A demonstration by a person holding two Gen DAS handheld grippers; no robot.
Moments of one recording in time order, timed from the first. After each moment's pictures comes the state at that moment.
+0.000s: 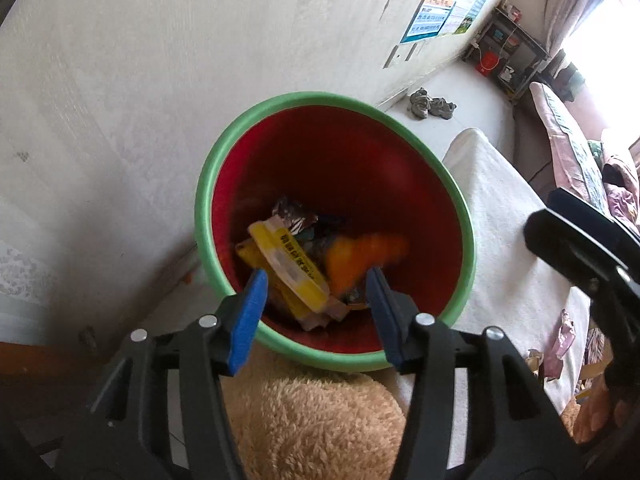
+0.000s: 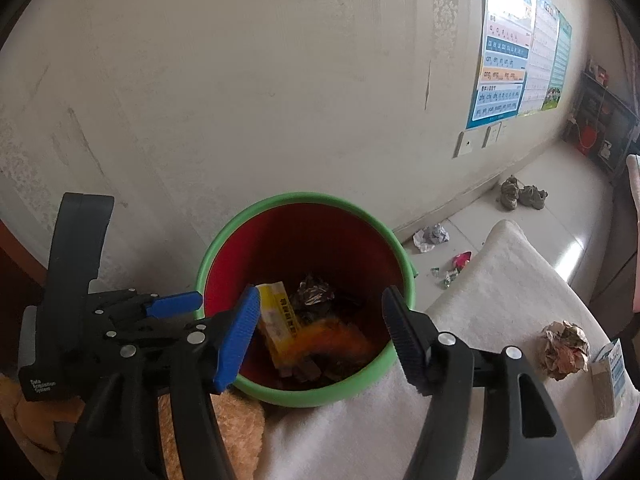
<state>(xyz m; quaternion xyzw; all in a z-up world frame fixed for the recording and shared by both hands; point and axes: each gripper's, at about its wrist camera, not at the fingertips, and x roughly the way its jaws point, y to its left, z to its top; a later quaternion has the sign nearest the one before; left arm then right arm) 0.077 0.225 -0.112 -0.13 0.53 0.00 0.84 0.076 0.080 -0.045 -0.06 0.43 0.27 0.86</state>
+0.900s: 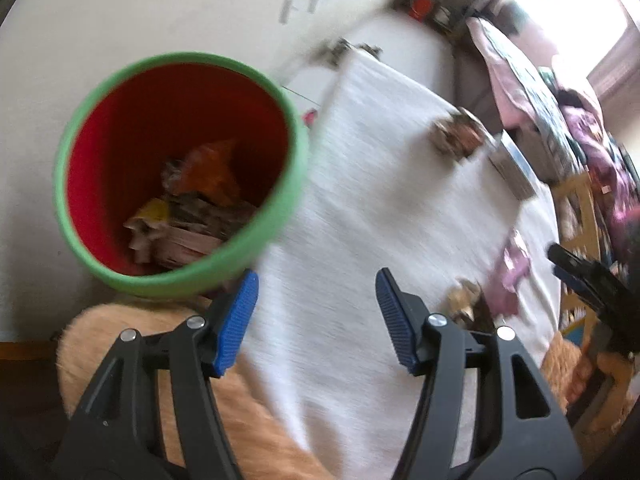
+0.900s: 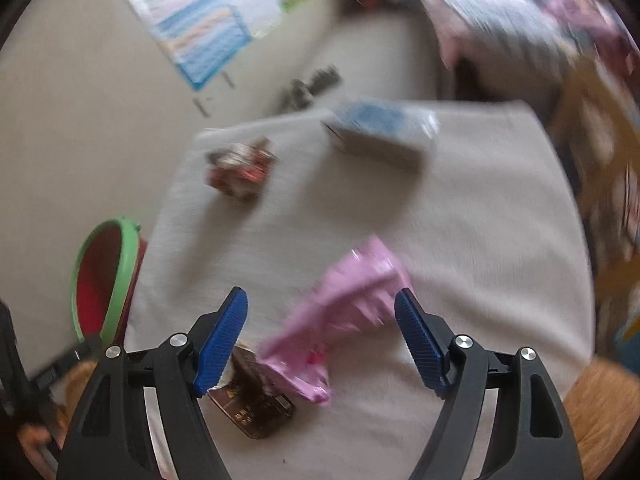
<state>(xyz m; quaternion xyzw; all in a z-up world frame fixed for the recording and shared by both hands) 0.048 0.086 -0.110 -0.07 0.57 -0.12 0.81 -0.002 -0.233 -0.108 0.22 0.52 -0.04 0.82</state>
